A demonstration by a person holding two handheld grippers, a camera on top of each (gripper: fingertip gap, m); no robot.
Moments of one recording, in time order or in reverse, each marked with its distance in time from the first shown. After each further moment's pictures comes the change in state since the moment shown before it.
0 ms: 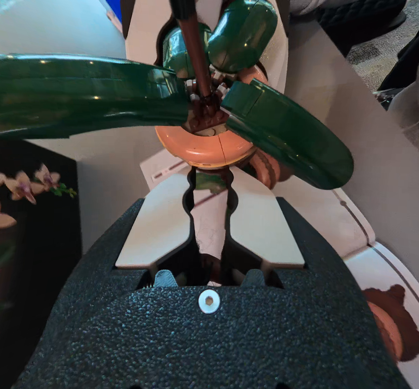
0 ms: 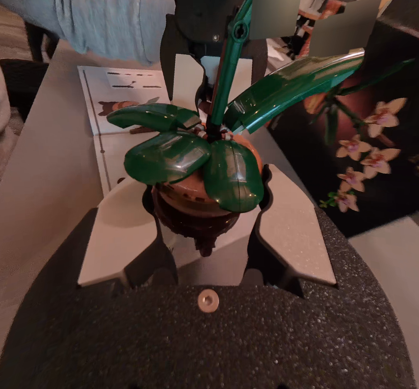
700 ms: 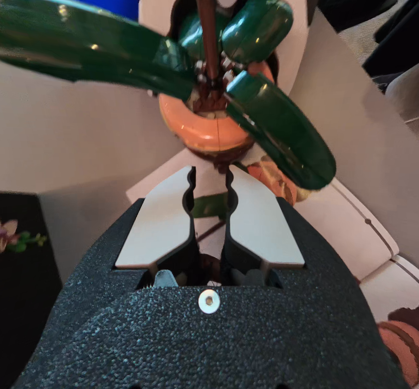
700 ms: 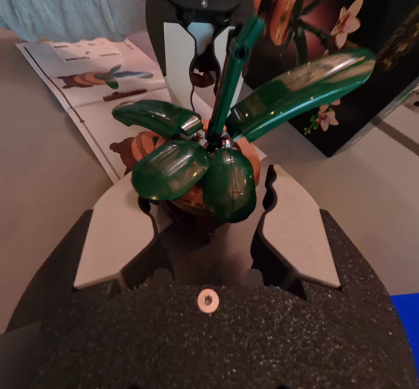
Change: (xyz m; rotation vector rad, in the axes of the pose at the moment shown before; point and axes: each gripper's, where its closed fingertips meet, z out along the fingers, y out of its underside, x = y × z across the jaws) left arm -0.005 0.003 0.039 -0.101 0.152 0.003; right arm -0.009 0.045 -0.037 -0.097 0.219 0.155
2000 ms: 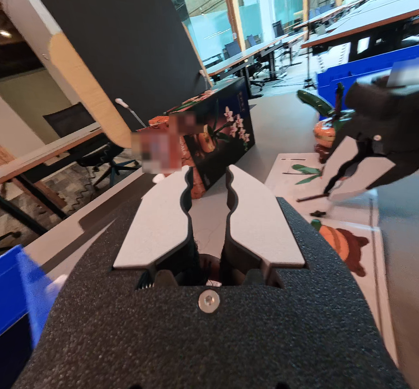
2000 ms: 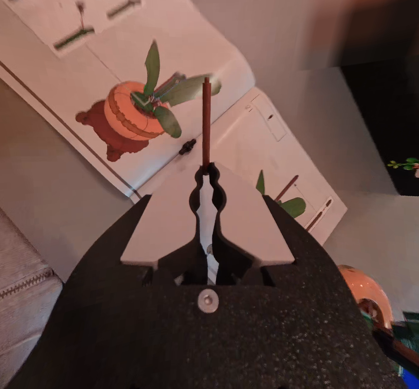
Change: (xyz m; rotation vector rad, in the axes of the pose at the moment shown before) left arm 0.097 0.080 -0.282 0.508 -1.089 -0.302; right arm -0.105 -0.044 0.116 -0.574 0.088 -0.055
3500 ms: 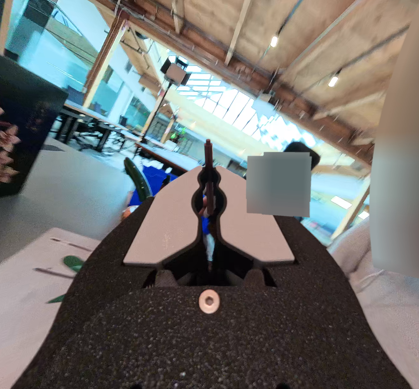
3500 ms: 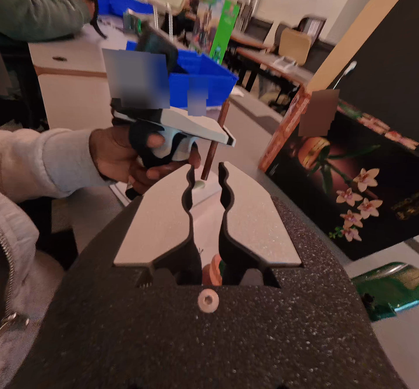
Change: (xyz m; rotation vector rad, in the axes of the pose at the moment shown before) left arm 0.154 -0.057 0.089 0.407 0.583 -0.881; right arm 0.019 -0.048 -0.121 0.723 0.000 0.008
